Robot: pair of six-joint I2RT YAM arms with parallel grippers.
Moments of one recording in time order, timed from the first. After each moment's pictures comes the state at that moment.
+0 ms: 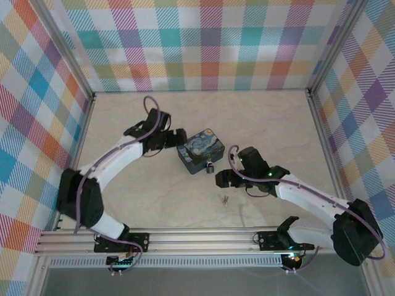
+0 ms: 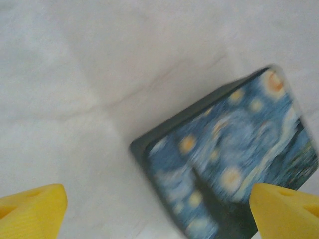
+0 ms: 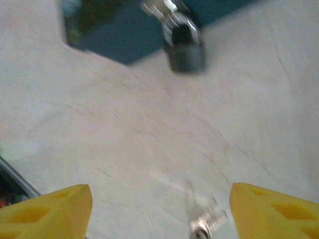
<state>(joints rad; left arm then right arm) -0.45 1.48 1.13 -0.58 0.00 -0.58 0.68 1.13 0.62 -0.41 -0.26 0.55</state>
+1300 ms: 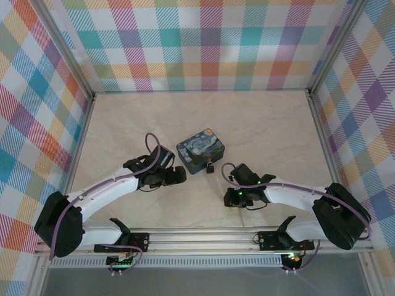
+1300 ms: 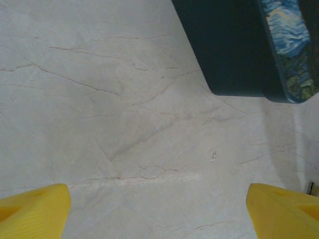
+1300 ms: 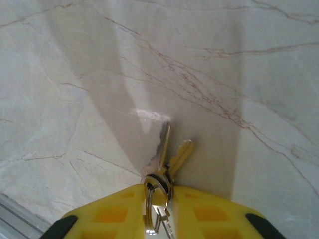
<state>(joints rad) -0.67 1.25 0.78 -0.62 0.01 -0.79 0.77 1.31 0.50 -0.40 -0.30 0.72</state>
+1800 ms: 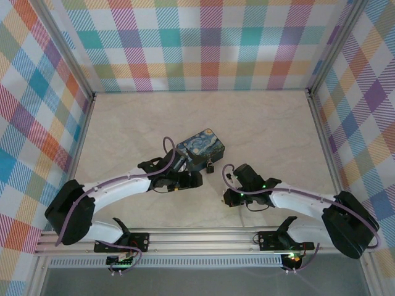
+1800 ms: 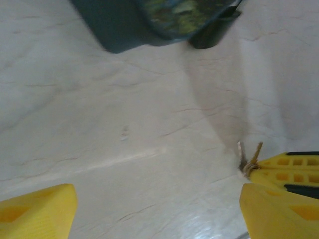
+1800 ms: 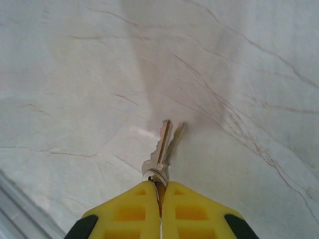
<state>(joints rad) -0.79 1.38 0.79 -0.42 0.19 -0.86 0.76 1.18 0.45 -0.29 -0.30 0.53</state>
